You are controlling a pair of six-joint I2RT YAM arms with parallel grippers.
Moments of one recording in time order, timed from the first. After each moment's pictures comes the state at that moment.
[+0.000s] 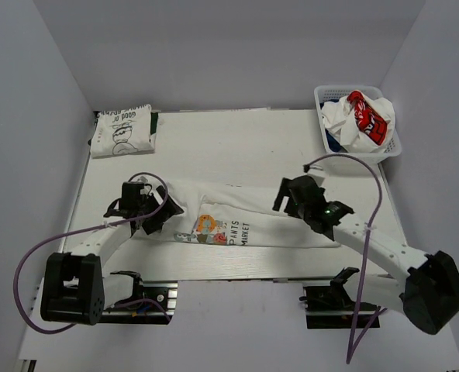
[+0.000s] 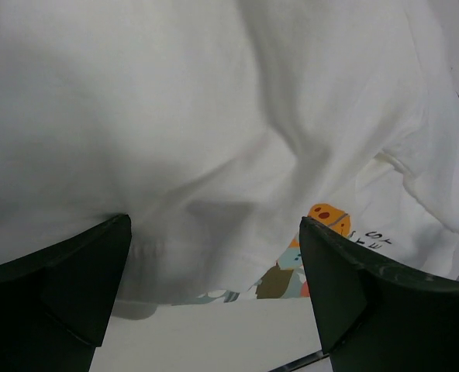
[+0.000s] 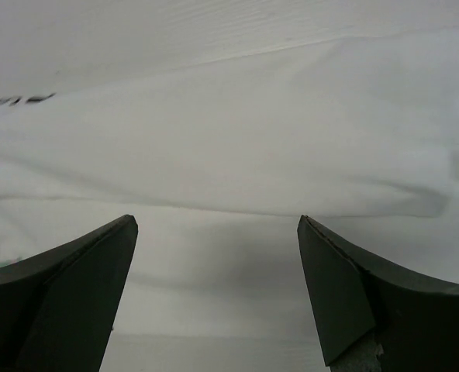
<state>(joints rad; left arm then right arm) -0.09 1.19 0.49 -0.23 0.28 -0.68 0.68 1.13 0.67 -0.33 0.35 0.70</state>
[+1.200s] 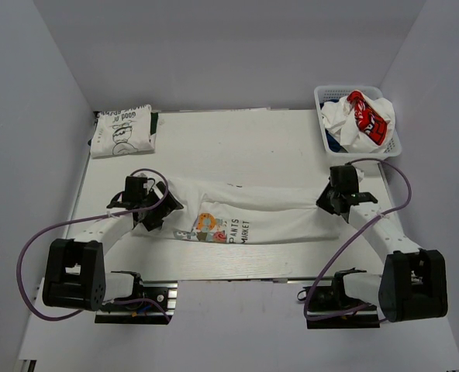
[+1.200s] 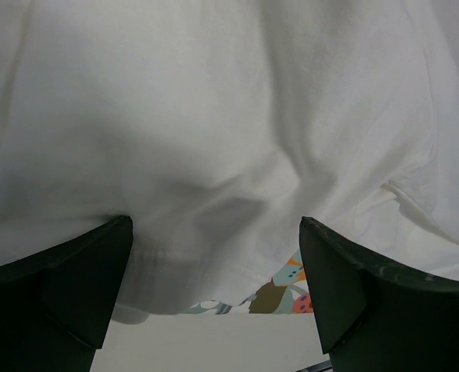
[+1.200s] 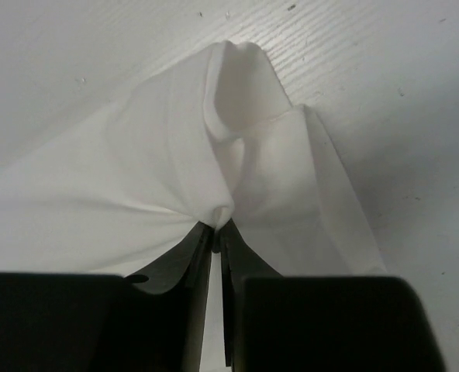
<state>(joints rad) -0.11 1.27 0.55 -0.24 0.20 -0.73 0.15 1.18 0.64 -0.38 0.14 0.61</state>
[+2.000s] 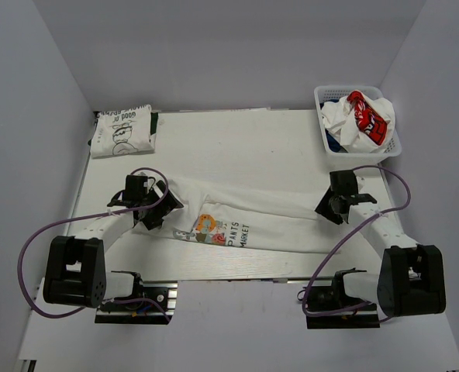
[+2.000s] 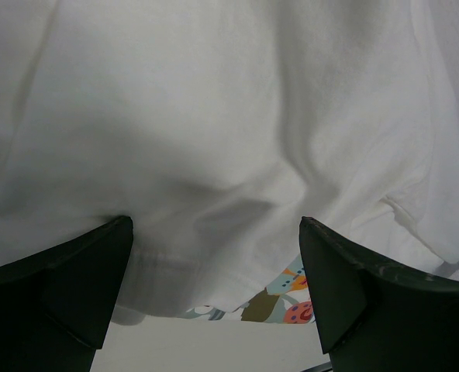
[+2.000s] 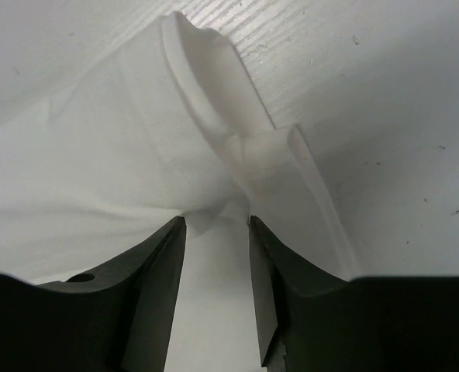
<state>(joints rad) -0.11 1.30 0.57 -0.23 0.19 -0.74 0.13 1.23 0.64 -0.48 0.17 0.61</state>
